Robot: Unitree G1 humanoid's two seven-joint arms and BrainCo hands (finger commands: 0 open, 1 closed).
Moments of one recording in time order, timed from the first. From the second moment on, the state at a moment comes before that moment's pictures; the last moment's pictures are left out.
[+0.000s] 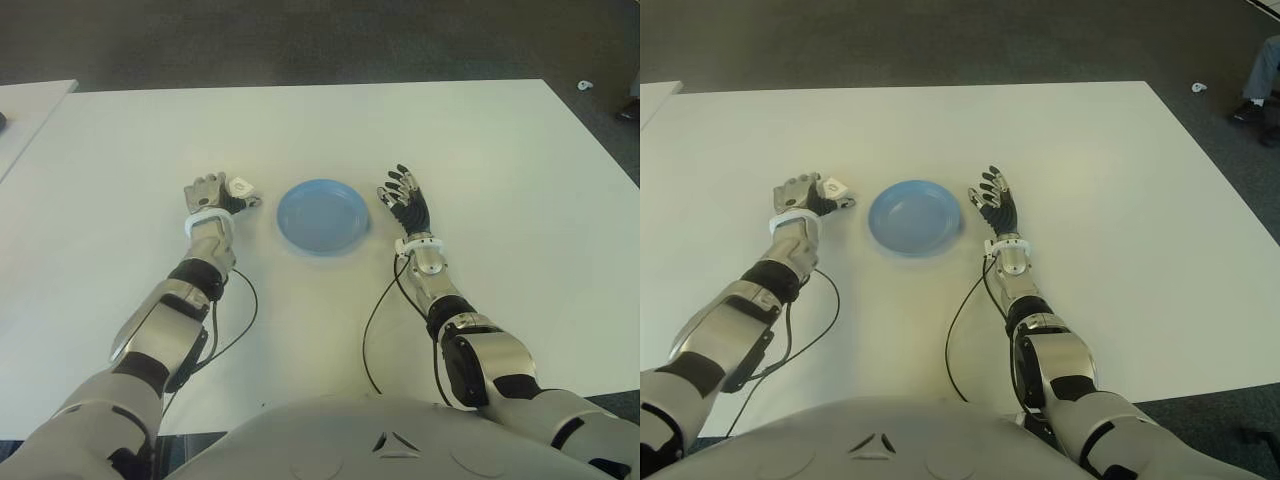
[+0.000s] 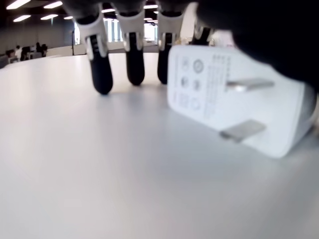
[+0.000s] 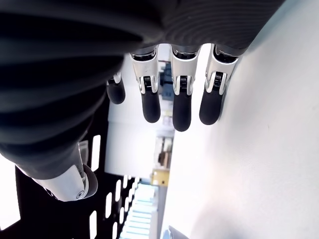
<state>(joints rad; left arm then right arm) -0.57 0.33 -0.42 0.94 0.70 0.41 0.31 -0.48 -0.04 -0.05 1.15 -0.11 -0.64 -0.13</state>
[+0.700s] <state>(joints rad) -0.57 0.32 -0.36 0.89 0.66 0.42 0.34 -0.48 -0.04 -0.05 1.15 -0.11 -0.64 -0.11</state>
